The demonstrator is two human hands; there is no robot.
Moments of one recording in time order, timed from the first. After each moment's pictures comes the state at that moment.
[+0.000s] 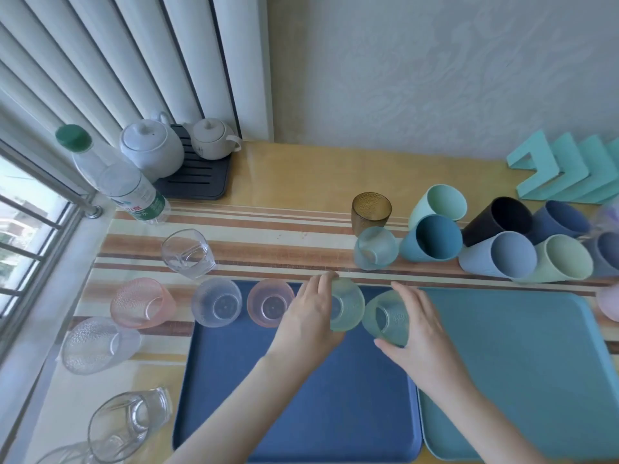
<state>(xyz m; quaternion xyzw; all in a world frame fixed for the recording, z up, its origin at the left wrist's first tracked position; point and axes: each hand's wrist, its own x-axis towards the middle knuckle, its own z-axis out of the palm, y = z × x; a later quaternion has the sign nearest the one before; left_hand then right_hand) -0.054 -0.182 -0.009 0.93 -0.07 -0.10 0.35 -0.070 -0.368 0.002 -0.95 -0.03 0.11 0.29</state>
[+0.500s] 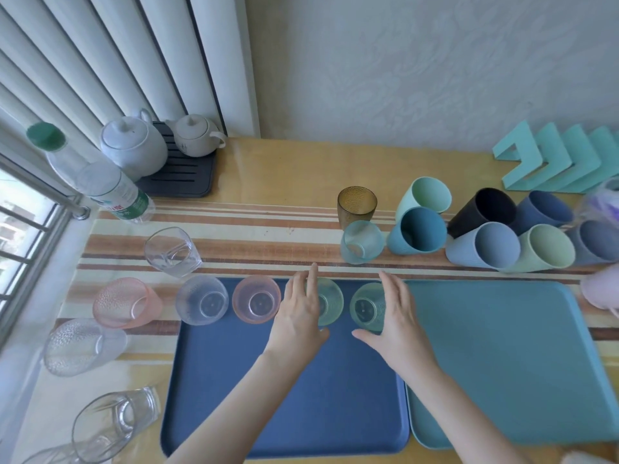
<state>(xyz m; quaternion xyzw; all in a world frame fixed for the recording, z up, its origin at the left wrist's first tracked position) -0.057 -0.195 -0.034 0.95 -0.05 -0.14 0.28 -0.064 -0.371 -0.034 -0.95 0.00 0.11 0.29</state>
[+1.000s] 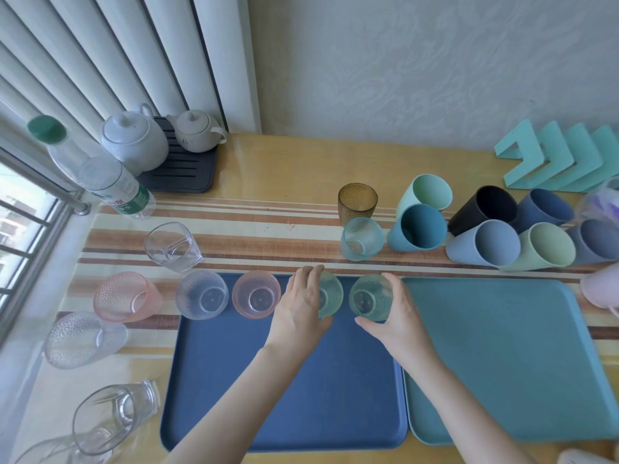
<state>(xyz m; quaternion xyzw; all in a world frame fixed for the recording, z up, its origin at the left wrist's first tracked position) -0.055 -0.197 -0.035 0.94 -0.04 -0.11 0.32 -0.059 -0.375 -0.041 -0.91 0.06 0.13 0.39</state>
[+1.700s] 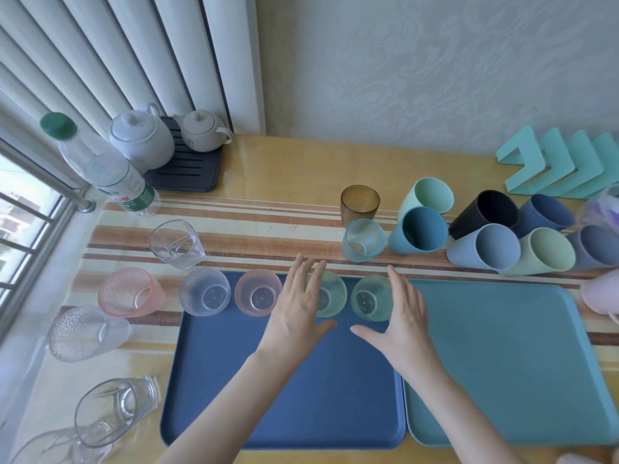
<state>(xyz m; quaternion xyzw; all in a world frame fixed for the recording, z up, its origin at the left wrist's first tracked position) -0.063 -0.186 -0.027 0.93 -0.09 -0.07 0.34 -0.067 -0.370 -0.024 -0.96 0.00 0.07 0.27</state>
